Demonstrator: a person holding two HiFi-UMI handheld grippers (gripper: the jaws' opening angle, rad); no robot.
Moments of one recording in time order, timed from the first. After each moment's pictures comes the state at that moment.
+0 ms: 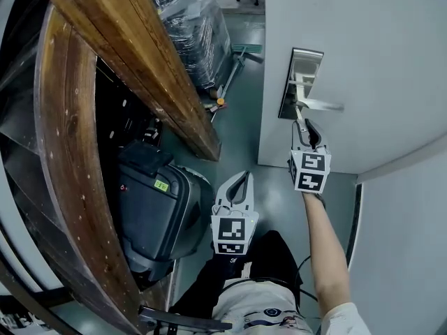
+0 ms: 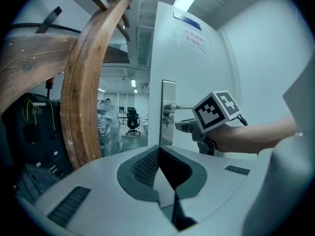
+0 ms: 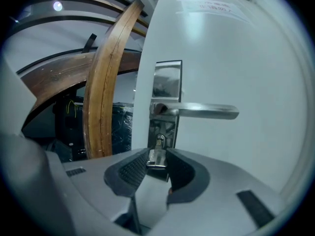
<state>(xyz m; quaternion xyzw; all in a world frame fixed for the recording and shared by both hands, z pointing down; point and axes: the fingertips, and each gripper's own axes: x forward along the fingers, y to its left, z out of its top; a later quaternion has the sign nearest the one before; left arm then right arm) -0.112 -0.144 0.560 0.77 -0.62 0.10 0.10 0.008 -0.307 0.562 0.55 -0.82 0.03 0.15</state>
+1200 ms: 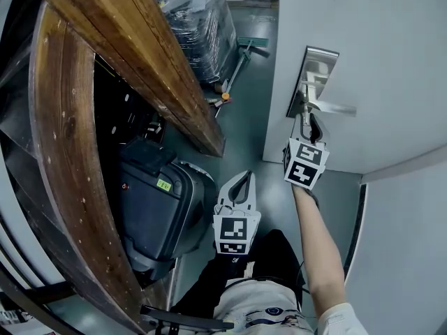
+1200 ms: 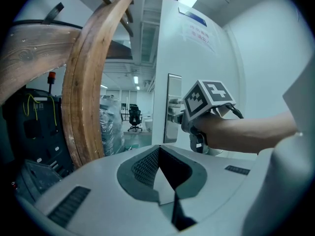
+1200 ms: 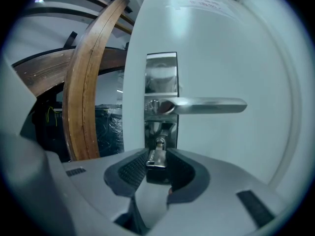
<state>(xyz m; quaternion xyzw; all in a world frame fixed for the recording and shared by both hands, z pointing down) -0.126 -0.156 0.579 0.76 -0.63 0.11 0.12 -0.006 -0.333 0.566 0.62 -0.77 0.08 0.12</state>
